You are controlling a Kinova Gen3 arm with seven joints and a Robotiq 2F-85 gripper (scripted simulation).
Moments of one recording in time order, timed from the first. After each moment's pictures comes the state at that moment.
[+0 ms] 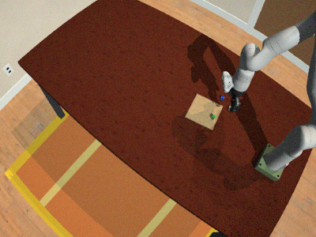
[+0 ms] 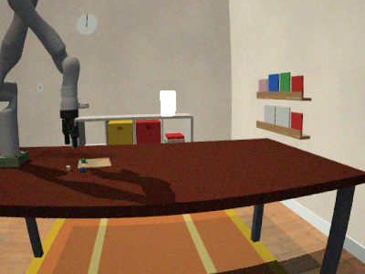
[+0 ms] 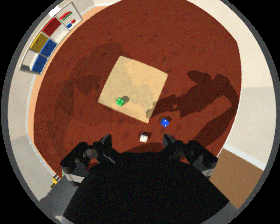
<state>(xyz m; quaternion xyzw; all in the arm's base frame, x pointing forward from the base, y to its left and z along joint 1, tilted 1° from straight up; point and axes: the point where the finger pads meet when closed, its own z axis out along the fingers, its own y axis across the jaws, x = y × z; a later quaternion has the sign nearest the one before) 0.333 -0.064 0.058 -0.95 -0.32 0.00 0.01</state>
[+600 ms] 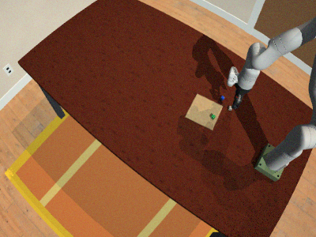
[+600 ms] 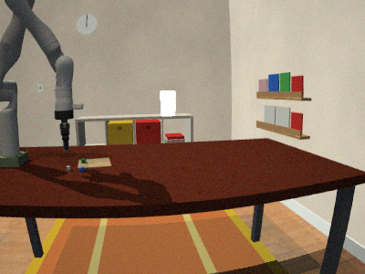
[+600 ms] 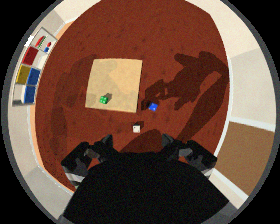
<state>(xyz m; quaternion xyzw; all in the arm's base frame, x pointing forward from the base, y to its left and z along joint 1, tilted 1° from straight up) 0.322 -0.092 0.057 -0.98 -0.18 -0.01 0.00</state>
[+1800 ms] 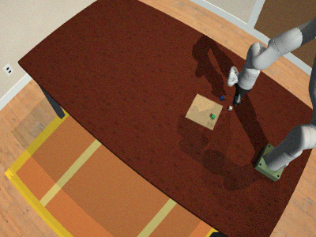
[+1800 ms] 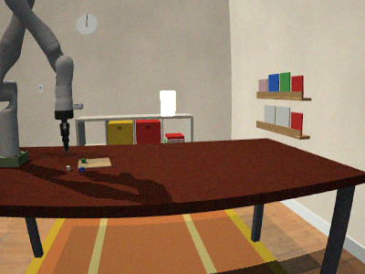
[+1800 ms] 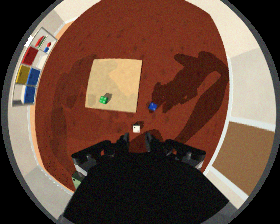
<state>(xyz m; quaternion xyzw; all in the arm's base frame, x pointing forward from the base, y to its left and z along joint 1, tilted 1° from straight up) 0.323 -0.093 0.057 -0.98 -0.18 -0.01 0.00</state>
